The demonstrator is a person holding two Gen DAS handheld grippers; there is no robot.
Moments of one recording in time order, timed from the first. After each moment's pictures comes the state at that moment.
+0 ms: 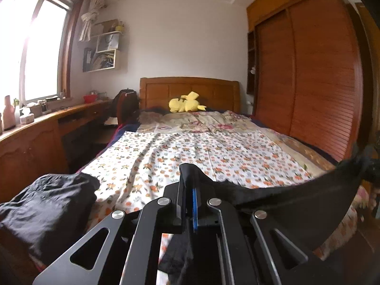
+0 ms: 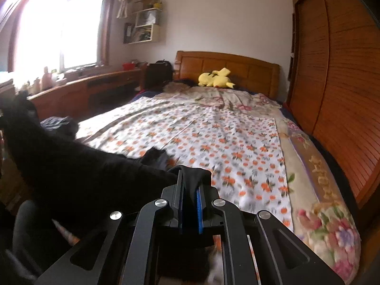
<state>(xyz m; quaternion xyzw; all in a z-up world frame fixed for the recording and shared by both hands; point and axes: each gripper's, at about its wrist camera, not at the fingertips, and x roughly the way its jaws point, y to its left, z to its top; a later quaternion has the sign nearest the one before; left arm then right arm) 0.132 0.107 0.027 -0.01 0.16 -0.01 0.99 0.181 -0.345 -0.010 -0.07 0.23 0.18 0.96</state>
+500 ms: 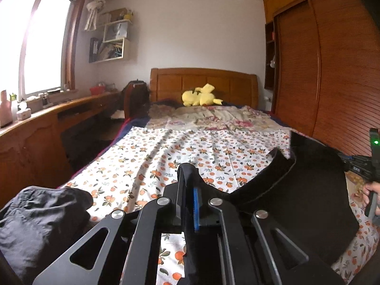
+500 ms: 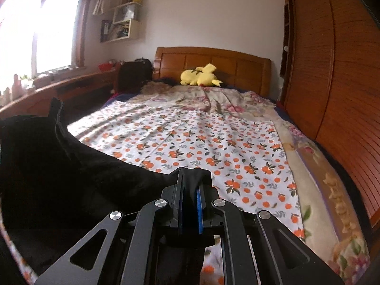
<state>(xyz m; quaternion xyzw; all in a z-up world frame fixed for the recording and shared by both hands) 0.290 0.139 0.005 -0.01 0.18 0.02 0.98 0.374 -0.302 -0.038 -0.07 0.24 0.12 0.96</state>
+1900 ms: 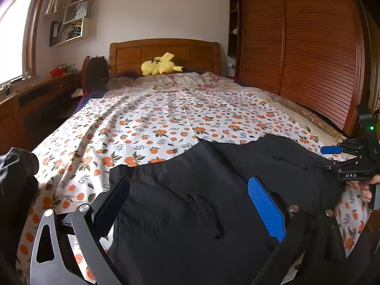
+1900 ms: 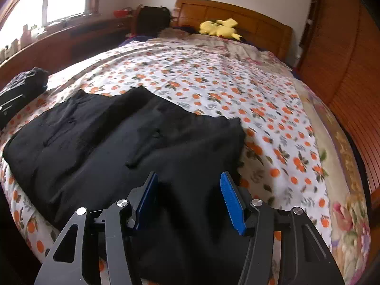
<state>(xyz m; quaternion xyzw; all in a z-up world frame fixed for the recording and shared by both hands) 0.277 0.066 -0.116 0.01 0.25 -0.09 0.96 0.283 -0.269 -0.125 -0.13 0.37 0.14 0.91</state>
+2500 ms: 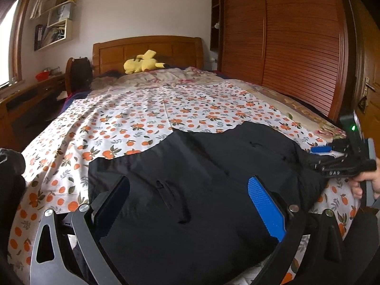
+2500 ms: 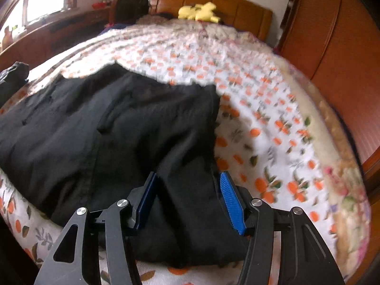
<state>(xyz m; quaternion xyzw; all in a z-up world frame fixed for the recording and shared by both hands) 0.254 0.028 -0.130 0.03 0.26 -0.14 0.95 0.259 -0.297 -0.150 -0.13 0.39 0.08 0.91</state>
